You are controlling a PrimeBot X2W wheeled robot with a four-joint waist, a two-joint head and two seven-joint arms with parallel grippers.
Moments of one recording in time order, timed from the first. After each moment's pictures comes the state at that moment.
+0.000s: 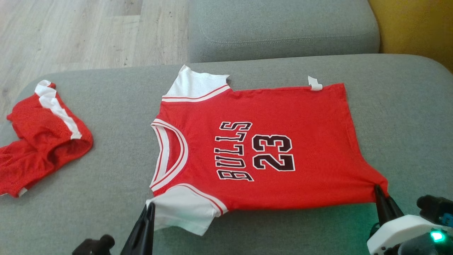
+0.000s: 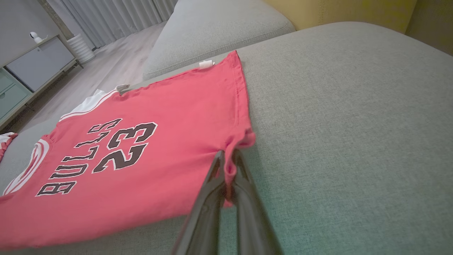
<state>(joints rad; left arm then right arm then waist) 0.17 0.43 -0.58 -0.16 -0.74 0.24 -0.14 0.13 -0.04 -0.12 0.15 0.31 0.12 0.15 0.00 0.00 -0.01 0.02</state>
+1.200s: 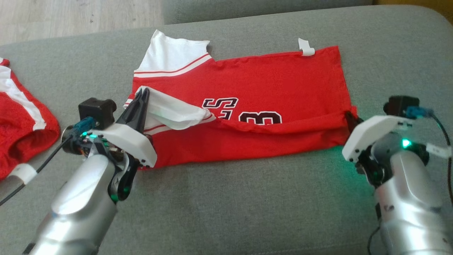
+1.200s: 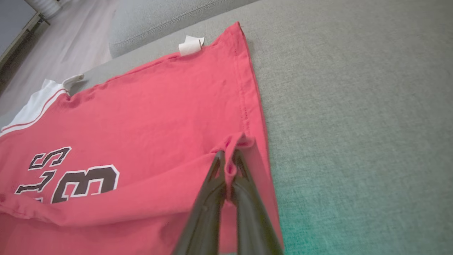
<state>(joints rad) -0.57 0.32 -0.62 0.47 -0.69 0.01 0.00 -0.49 -0.05 -0.10 0.67 0.24 0.12 0.32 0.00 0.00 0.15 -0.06</state>
